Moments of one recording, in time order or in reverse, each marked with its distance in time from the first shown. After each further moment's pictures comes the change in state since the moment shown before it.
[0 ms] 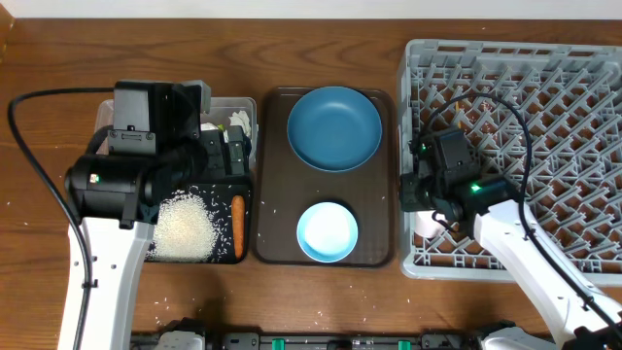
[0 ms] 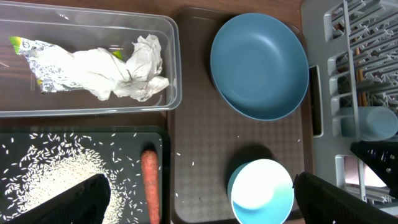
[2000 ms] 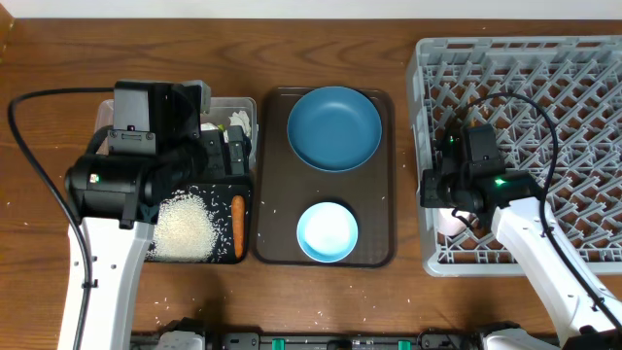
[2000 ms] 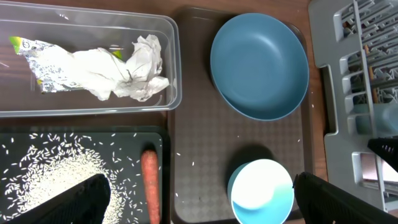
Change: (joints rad) left arm 0.000 0.000 0.000 0.000 0.000 0.000; right arm -0.134 -0.009 0.004 -0.031 -0.013 -0.039
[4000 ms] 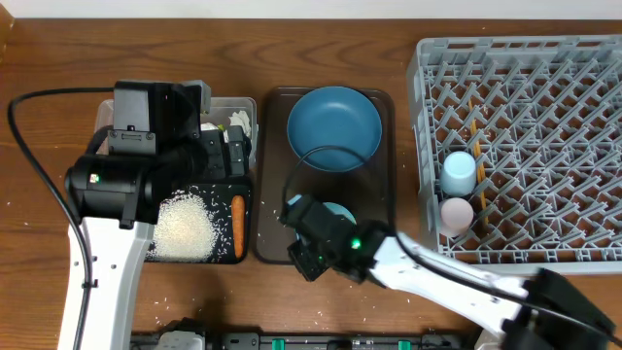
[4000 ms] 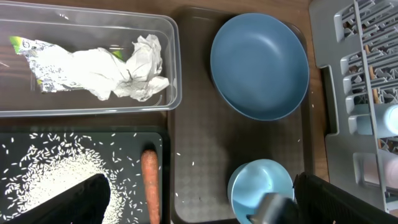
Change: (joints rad) left arm 0.000 0.000 0.000 0.000 0.000 0.000; right arm 0.814 0.258 0.072 0.224 -0.037 0.146
